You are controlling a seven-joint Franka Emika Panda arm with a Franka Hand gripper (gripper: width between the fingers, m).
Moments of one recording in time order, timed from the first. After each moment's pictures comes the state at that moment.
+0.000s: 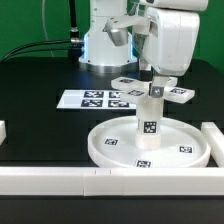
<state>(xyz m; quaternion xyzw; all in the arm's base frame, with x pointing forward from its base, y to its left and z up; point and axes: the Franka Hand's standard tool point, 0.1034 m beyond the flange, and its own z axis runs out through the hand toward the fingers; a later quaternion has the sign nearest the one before) 0.554 0.037 0.102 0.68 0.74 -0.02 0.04</state>
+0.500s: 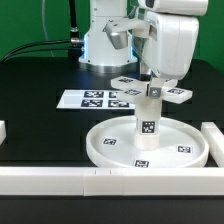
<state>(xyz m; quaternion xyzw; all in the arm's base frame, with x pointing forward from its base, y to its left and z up) 0.554 0.037 0.099 0.68 0.73 -0.02 0.04</state>
